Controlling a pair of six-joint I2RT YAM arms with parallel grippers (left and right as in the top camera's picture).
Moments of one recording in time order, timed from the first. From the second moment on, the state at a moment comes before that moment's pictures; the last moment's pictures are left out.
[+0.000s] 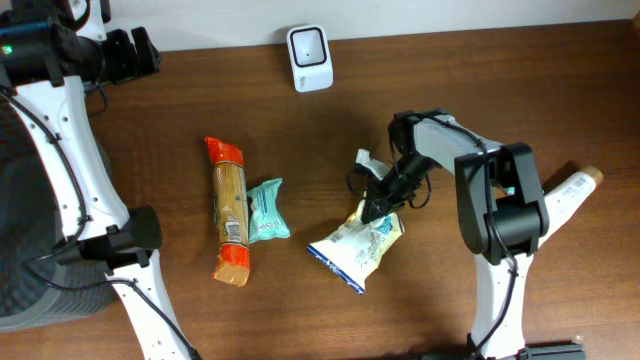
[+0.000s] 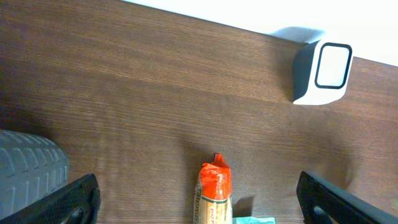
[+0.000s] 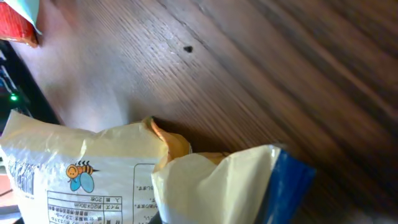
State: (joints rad) left arm 0.16 2.43 3.13 -1.69 0.22 -0.09; right arm 0.17 2.24 1.48 -1.16 -0.66 -0.49
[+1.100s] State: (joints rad) left arm 0.16 2.43 3.13 -1.69 0.22 -0.09; right arm 0.46 2.27 2.30 -0.33 0.33 -0.52
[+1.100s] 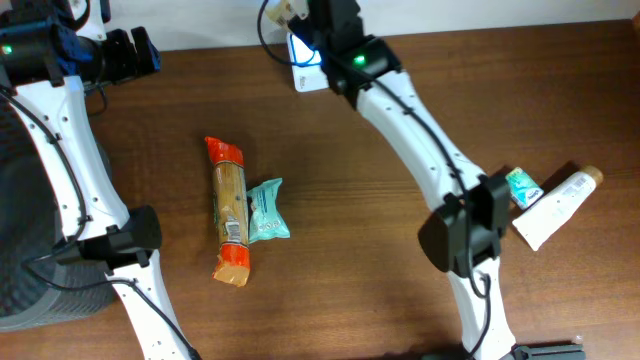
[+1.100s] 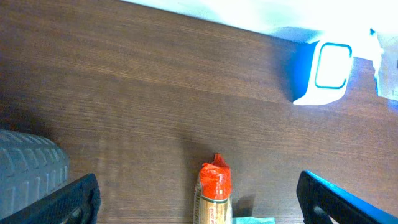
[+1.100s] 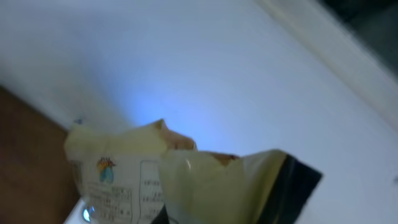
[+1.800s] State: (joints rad) left arm 0.16 2.43 3.13 -1.69 0.22 -0.09; right arm 0.43 2.51 2.30 -0.08 0.48 -1.06
